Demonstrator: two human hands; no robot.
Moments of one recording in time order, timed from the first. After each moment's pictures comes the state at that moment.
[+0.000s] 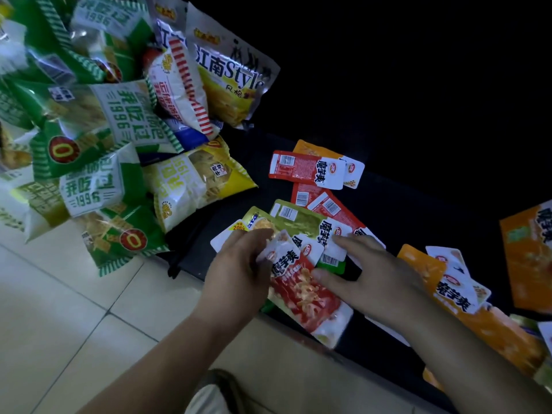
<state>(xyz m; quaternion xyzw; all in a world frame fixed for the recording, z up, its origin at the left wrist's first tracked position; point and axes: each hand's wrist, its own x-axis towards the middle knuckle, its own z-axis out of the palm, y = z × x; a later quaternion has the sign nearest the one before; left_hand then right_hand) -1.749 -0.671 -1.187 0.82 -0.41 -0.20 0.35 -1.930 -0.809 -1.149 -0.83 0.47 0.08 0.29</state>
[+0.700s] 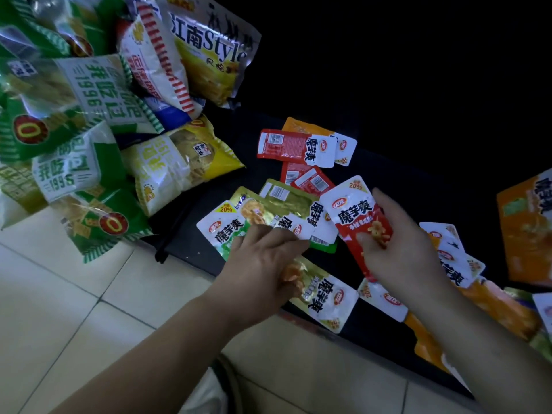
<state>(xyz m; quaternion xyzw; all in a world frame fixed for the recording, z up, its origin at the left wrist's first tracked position) -1.768 -0.682 -1.204 0.73 -0.65 -0.19 0.15 -1.958 -0.819 -1.158 -0.73 0.55 -0.09 0.39</state>
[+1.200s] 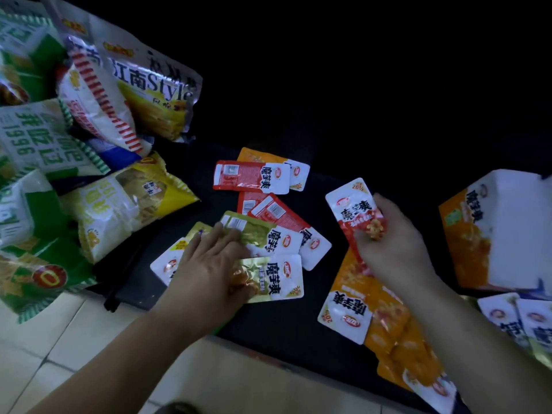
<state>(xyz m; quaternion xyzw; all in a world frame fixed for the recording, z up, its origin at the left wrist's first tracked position) -1.742 -0.709 -1.212 0.75 -0.63 -0.15 0.14 -1.989 -0.877 -1.163 -0.69 0.63 -0.16 0.32</state>
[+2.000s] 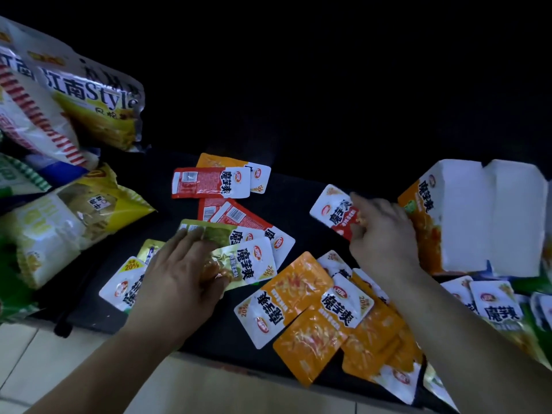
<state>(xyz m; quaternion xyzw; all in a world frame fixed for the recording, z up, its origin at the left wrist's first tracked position) -1.760 -0.727 -1.215 0.77 -0.61 -0.10 0.18 -2.039 -0.907 -1.183 -0.79 0.58 -0.16 0.12</state>
